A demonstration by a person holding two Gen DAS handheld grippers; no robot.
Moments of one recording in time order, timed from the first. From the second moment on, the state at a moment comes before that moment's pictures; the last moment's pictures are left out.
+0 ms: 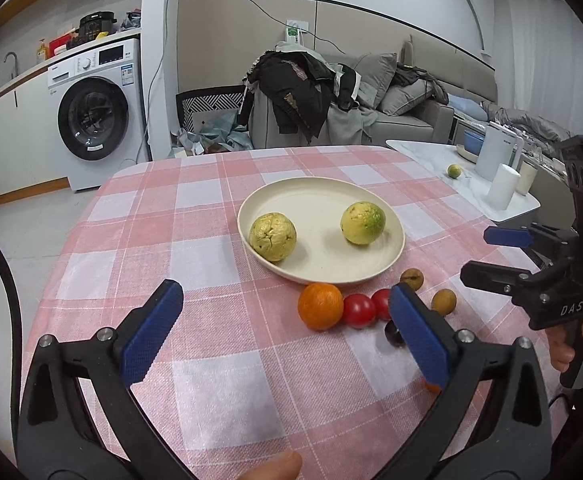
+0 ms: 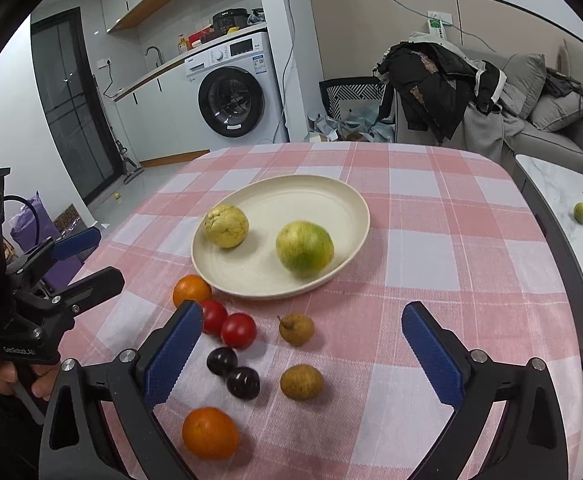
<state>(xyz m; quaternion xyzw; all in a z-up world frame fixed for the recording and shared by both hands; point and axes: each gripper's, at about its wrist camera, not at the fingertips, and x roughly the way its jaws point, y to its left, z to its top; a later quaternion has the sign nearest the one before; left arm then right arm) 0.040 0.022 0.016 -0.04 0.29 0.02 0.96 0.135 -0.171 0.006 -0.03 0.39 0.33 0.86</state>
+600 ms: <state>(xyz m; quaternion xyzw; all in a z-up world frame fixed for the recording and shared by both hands) 0.038 -0.001 0.002 -0.03 0.33 -0.01 0.94 0.119 -0.174 -0.004 -0.09 0.40 0.32 0.85</state>
